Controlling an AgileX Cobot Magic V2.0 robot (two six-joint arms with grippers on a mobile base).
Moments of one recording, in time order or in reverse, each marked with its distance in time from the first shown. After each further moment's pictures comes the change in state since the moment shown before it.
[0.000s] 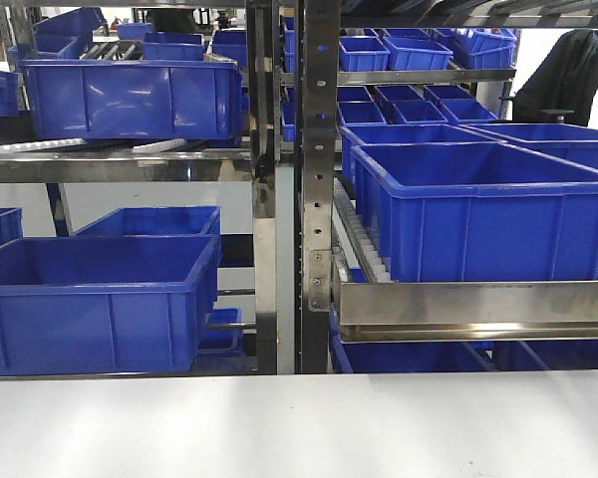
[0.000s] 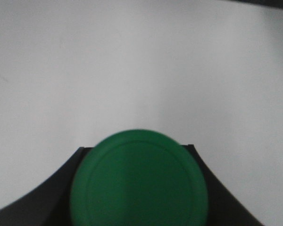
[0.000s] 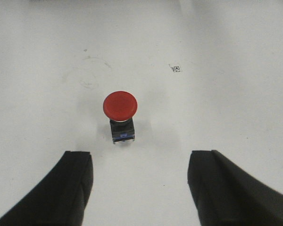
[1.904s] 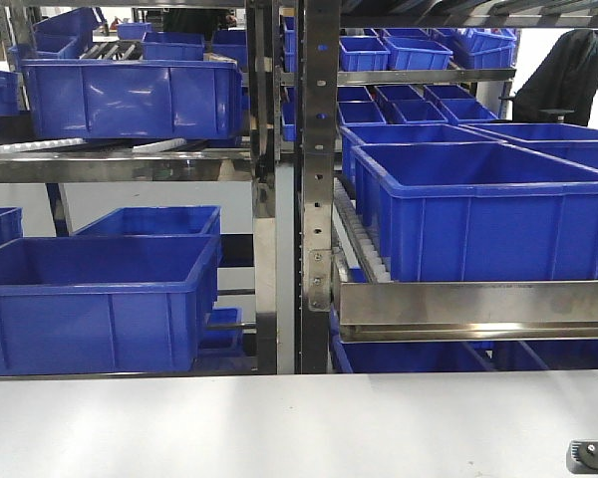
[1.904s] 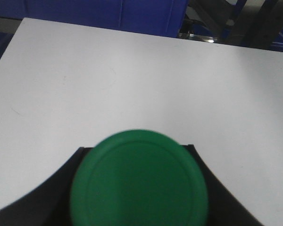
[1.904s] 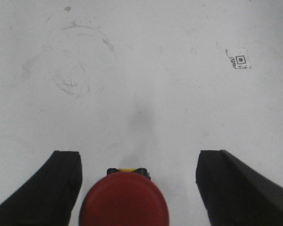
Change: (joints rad) left arm 0.000 -0.190 0.000 0.000 0.118 0.003; right arm -0.097 0.936 -0.210 -0.081 -0.515 0.021
